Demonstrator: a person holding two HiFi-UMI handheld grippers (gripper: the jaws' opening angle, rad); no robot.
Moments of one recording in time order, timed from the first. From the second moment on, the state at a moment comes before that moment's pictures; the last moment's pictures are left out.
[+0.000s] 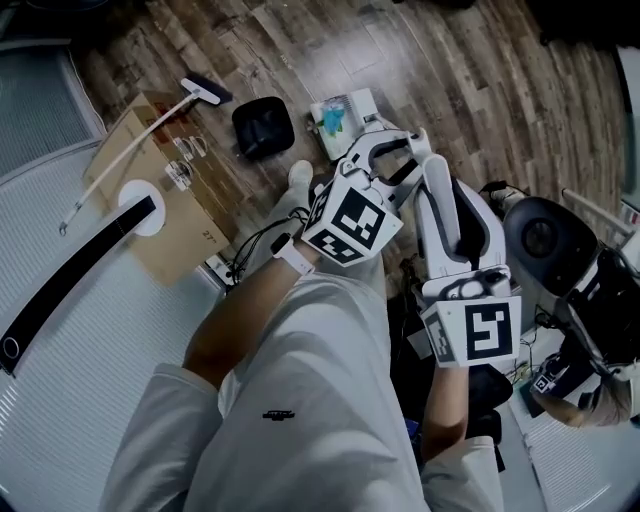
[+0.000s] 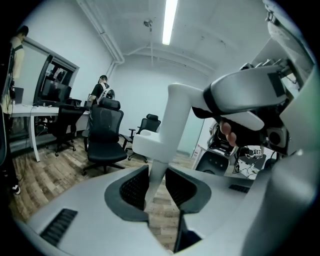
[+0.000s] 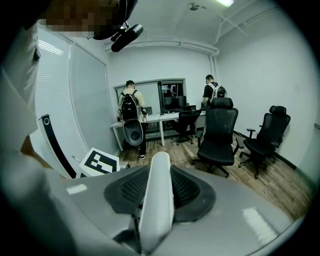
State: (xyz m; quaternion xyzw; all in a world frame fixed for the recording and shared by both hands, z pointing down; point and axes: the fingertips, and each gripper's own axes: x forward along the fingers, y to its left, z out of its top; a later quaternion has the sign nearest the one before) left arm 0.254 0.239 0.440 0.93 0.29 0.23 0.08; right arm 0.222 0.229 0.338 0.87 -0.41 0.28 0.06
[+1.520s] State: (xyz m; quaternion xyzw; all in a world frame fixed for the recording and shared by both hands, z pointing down) left arm 0.218 0.069 0.331 0.97 0.11 0.18 0.11; right arm 0.176 0.074 0.232 0.79 -0.57 0.21 0.09
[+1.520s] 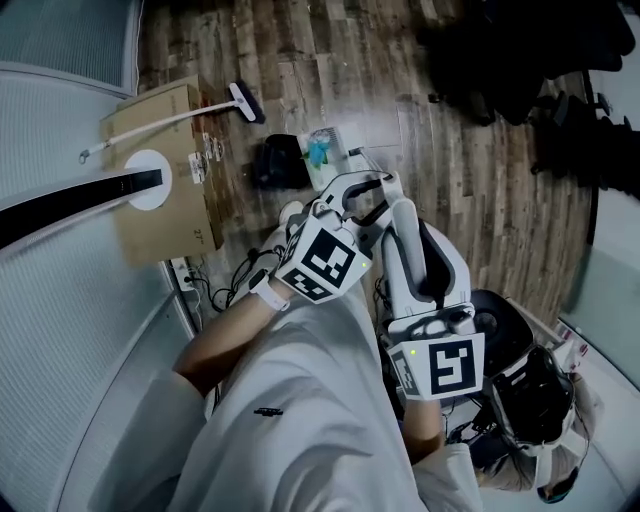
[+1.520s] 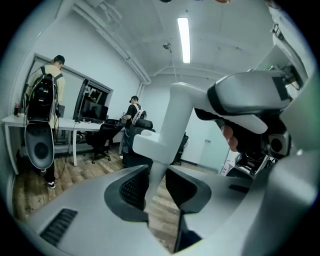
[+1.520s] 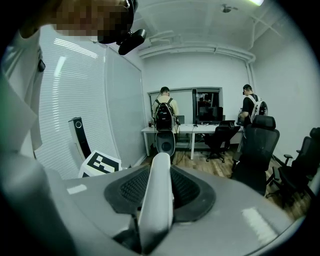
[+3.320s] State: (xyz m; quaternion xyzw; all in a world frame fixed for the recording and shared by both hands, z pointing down) left arm 0.071 -0.007 0.356 0.97 -0.11 0.10 0.18; right arm 0.017 0.014 0.253 0.66 -0.73 0.11 0.12
